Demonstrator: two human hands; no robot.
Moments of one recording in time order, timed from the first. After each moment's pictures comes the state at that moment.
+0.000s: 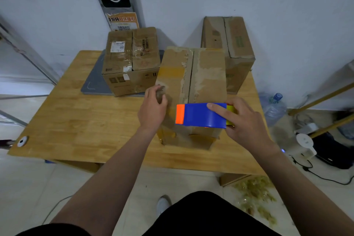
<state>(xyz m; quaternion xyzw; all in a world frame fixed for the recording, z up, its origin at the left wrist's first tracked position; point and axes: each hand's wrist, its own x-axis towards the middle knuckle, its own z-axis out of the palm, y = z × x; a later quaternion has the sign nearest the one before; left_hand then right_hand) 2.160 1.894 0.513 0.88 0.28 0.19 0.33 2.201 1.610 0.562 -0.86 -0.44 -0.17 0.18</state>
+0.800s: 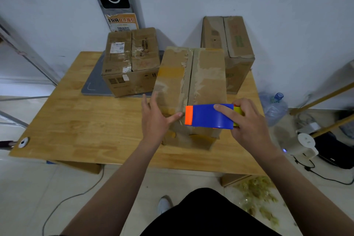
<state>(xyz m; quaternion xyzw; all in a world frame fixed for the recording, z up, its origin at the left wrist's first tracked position) 2.133 1.867 0.510 0.87 0.29 0.13 0.37 2.206 1.598 0.547 -0.86 -0.41 -0.22 0.21</state>
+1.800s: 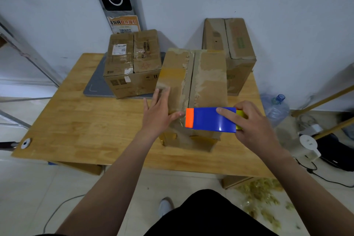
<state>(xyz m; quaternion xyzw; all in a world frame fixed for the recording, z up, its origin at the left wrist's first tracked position) 2.151 1.885 0.521 0.96 0.15 0.05 0.23 2.212 1.585 0.546 -0.86 -0.45 -0.19 0.18</state>
